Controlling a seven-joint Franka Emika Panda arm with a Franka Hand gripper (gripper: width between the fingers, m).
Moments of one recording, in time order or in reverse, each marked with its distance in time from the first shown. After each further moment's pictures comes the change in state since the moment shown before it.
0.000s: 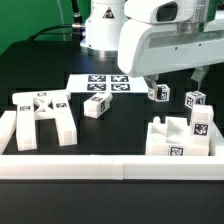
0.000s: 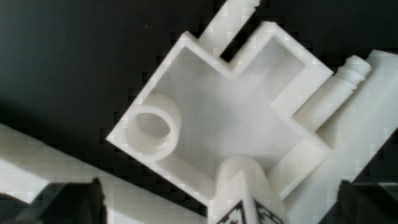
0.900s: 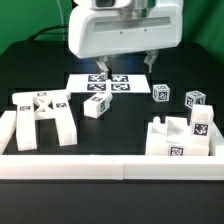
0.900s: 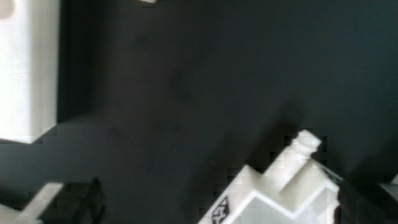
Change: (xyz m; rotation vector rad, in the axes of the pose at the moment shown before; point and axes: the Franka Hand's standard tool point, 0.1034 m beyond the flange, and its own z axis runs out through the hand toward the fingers) arm -0.093 0.039 -0.009 0.010 -0.008 0.054
